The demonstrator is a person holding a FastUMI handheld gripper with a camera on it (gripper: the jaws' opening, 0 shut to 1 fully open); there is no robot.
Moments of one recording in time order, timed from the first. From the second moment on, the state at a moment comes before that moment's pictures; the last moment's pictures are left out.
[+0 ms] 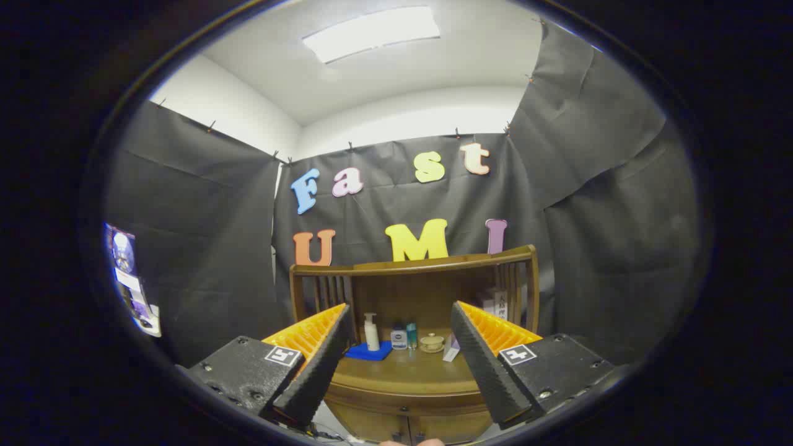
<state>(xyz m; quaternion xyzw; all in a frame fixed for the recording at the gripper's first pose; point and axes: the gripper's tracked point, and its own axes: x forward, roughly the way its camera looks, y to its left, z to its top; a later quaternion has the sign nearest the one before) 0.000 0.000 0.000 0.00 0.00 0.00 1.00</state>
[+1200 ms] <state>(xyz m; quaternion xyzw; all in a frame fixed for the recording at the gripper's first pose) 0.035 0.003 -0.090 0.03 0.05 -0.02 1.00</state>
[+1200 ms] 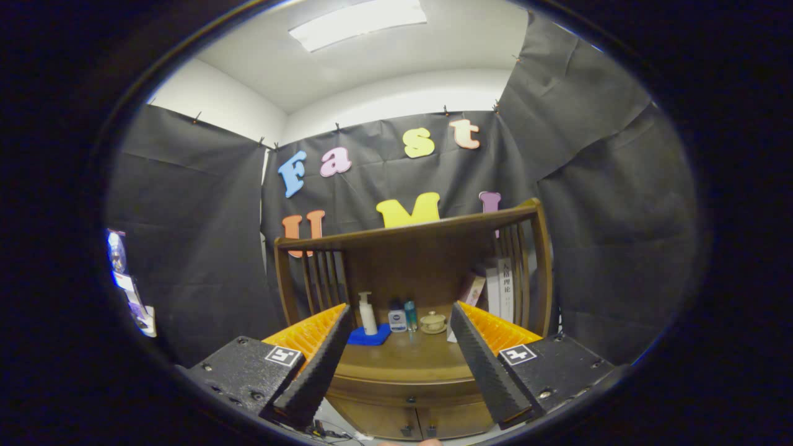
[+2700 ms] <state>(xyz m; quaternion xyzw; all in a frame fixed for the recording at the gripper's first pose) 0.116 -0.026 -0.412 0.01 0.26 -0.10 0.96</state>
